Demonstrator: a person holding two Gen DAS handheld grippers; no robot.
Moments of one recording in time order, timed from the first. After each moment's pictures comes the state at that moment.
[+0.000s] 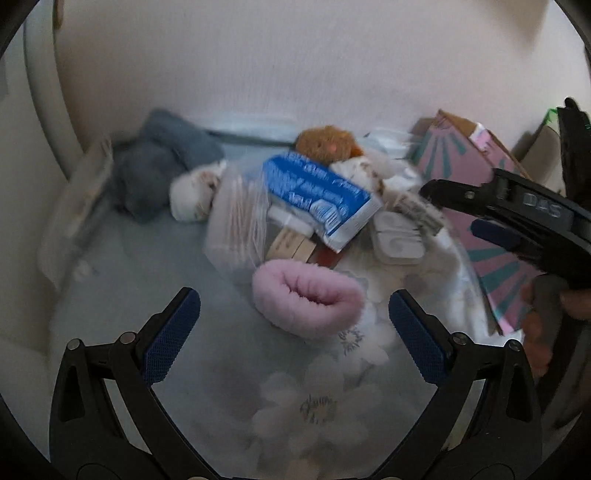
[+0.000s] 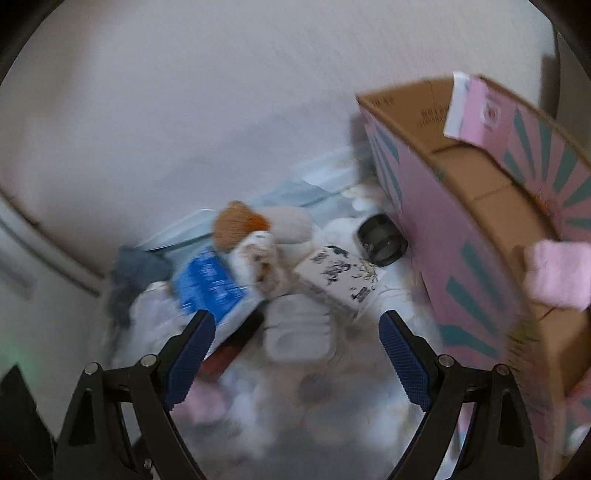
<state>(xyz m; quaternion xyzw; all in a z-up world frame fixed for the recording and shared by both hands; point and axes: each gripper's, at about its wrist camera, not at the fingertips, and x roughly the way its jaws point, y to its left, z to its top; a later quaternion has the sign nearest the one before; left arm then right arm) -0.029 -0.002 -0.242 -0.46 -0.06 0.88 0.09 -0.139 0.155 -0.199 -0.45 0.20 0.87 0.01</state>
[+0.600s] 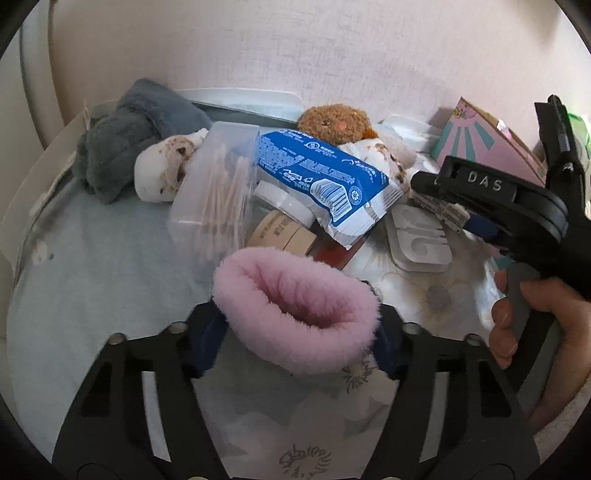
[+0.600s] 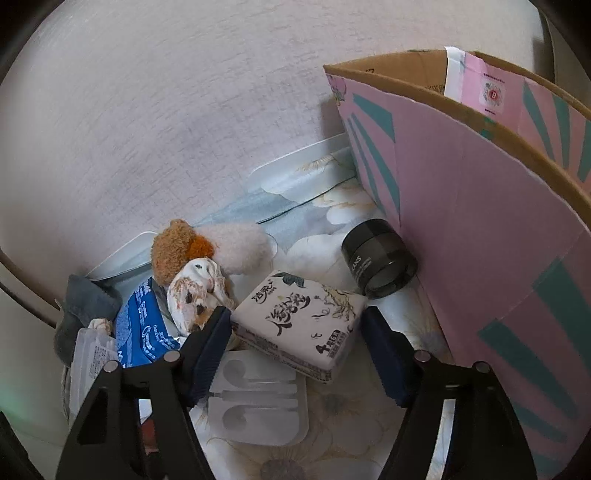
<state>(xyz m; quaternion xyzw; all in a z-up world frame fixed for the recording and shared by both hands) -0.046 0.018 -0.276 -0.45 -0.08 0.89 0.07 -0.175 0.167 -0.237 -0.42 0.20 0.88 0.05</state>
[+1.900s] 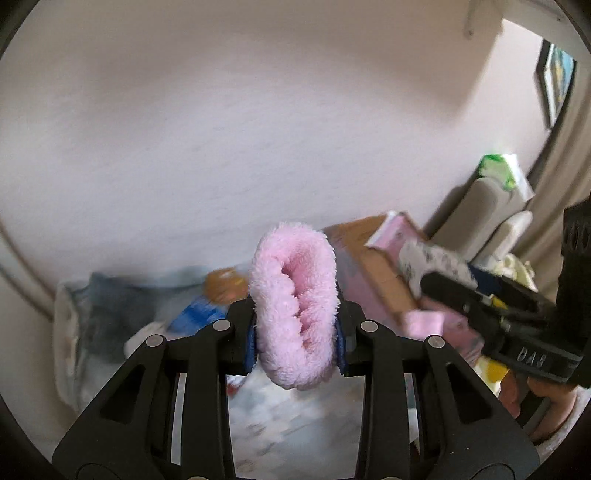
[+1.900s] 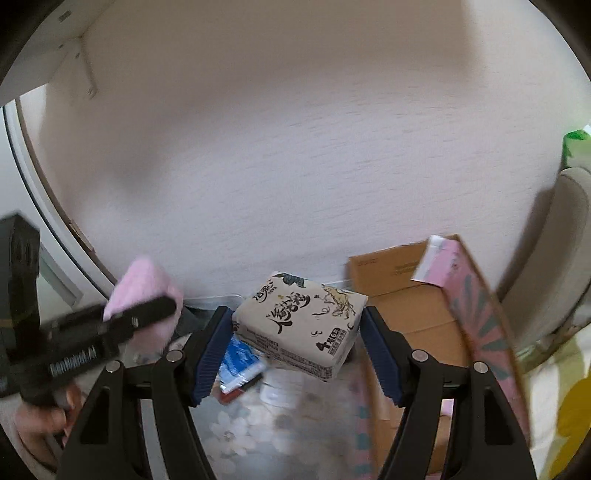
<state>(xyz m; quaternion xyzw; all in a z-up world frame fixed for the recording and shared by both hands) -0.106 0.073 -0.064 -0.40 -0.05 0.89 0.21 -0.126 0.218 -0.034 -0.36 0.12 0.92 -0.04</state>
